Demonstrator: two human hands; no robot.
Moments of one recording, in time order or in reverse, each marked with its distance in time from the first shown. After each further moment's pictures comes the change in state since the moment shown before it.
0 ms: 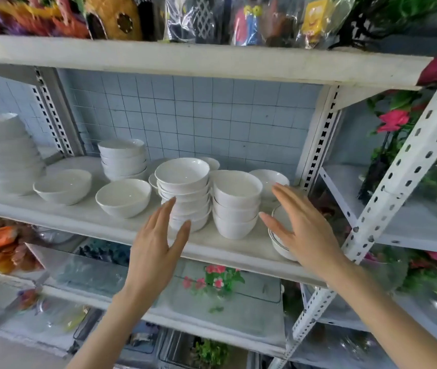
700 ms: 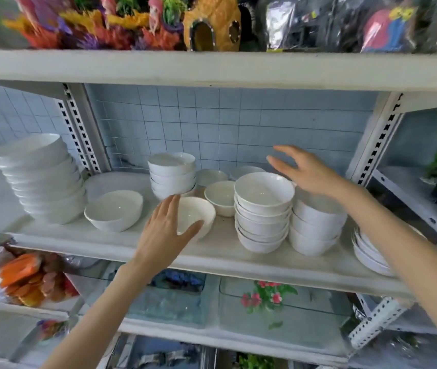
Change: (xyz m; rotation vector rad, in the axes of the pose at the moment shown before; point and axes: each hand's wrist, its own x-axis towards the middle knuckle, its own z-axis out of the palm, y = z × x) left_hand 0.107 -0.159 -0.076 0.174 -0.252 0.058; right_hand 0.175 -0.094 0.054 0.204 -0.164 0.204
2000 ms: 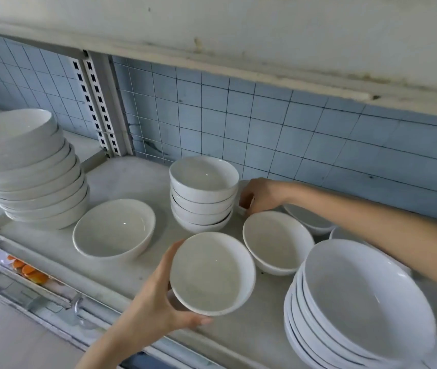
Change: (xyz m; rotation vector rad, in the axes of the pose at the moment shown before) left_hand 0.024 -0.069 0.041 -0.870 -0.138 -0.270; right_hand 0.223 0.001 0.170 -0.398 -0.808 -0.223
